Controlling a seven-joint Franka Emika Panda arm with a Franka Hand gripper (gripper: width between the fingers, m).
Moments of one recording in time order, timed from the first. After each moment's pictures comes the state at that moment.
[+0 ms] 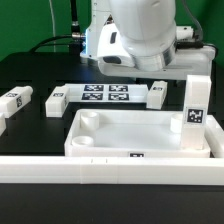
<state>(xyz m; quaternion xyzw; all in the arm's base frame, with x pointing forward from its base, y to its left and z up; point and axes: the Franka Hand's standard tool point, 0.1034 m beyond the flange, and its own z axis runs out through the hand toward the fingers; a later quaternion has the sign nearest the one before) 0.415 0.075 0.047 -0.91 0.13 0.38 0.08</state>
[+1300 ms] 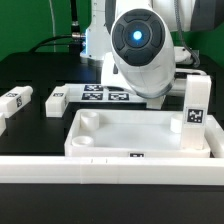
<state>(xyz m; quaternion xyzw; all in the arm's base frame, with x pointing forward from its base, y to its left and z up) 0.391 0.078 0.016 -0.87 0.13 0.46 0.08</state>
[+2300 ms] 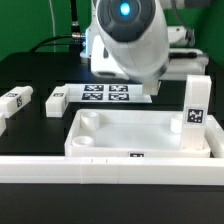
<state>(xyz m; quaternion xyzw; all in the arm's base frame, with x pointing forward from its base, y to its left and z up) 0.424 0.057 0.070 -0.87 0.11 0.47 0.10</state>
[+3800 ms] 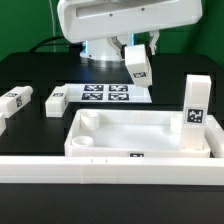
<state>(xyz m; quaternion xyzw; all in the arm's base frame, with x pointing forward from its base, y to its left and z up) 0.527 0.013 0.136 -0.98 0.09 0.12 0.10</state>
